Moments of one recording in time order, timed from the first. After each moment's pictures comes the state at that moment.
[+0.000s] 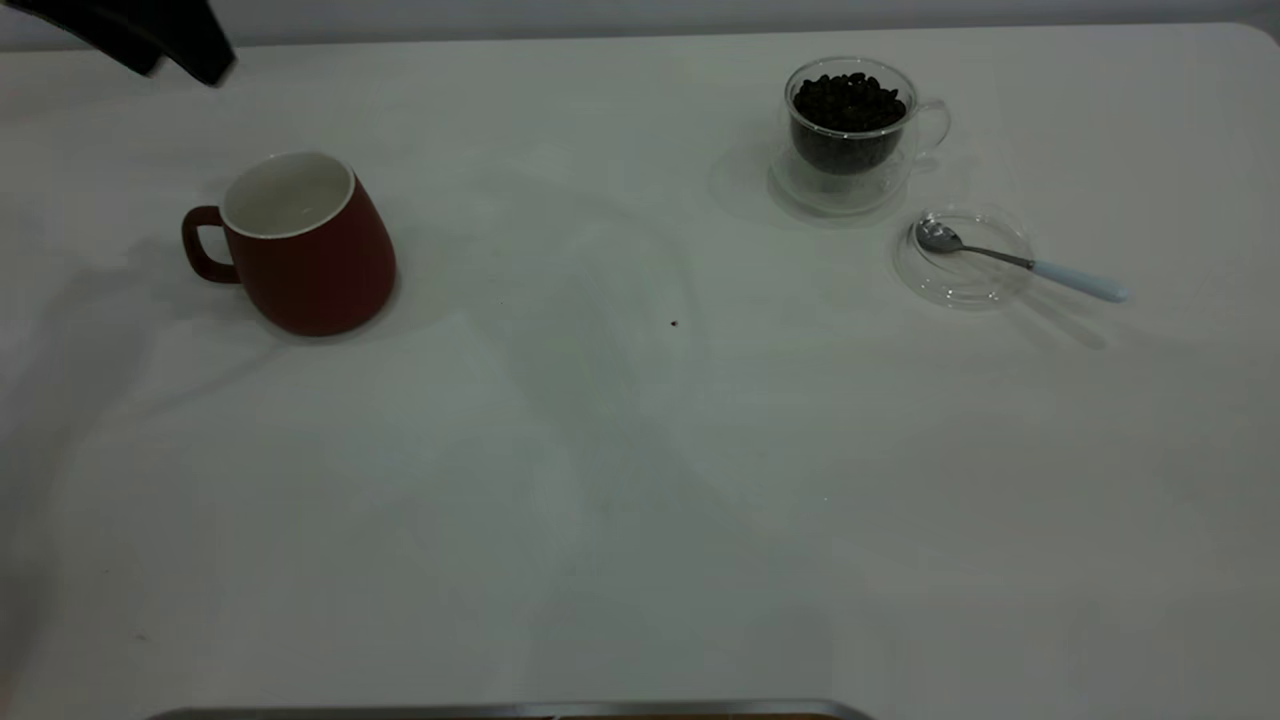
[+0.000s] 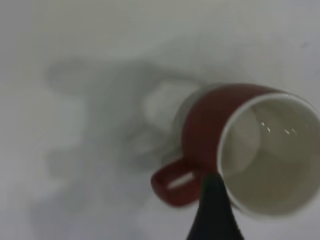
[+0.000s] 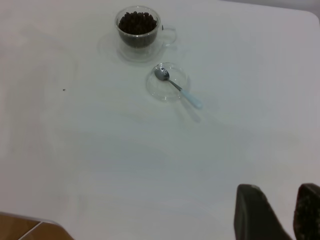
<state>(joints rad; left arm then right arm) -0.01 2.13 -1.47 -0.38 0.64 0.70 -0.02 -0.02 -0.47 0.06 1.12 -0.10</state>
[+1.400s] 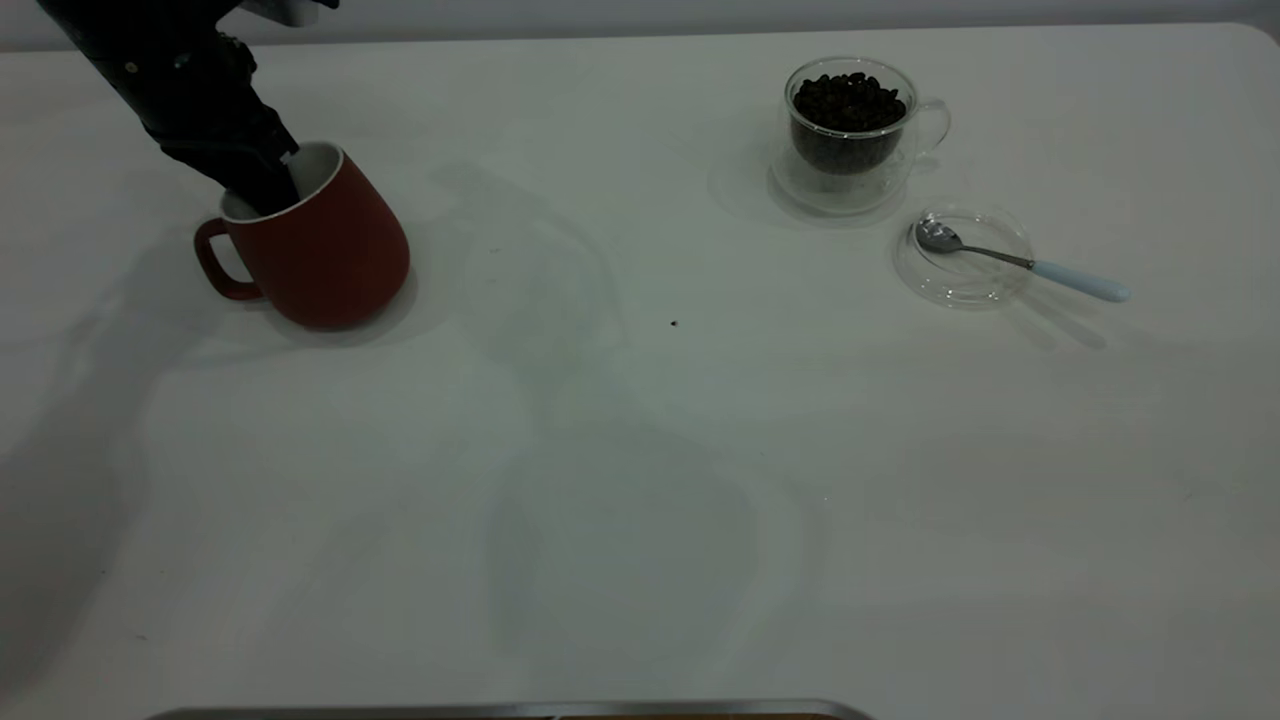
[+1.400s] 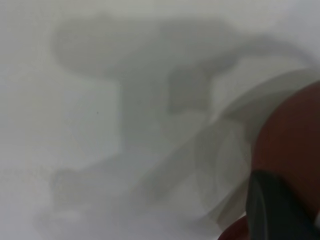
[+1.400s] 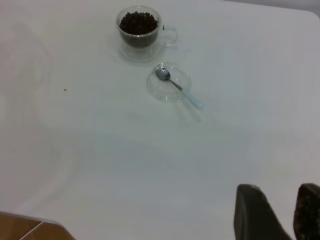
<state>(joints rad) -0.06 2.39 -1.56 -0.30 0.54 0.82 -0.02 -0.02 -0.47 0.06 1.12 -0.10</state>
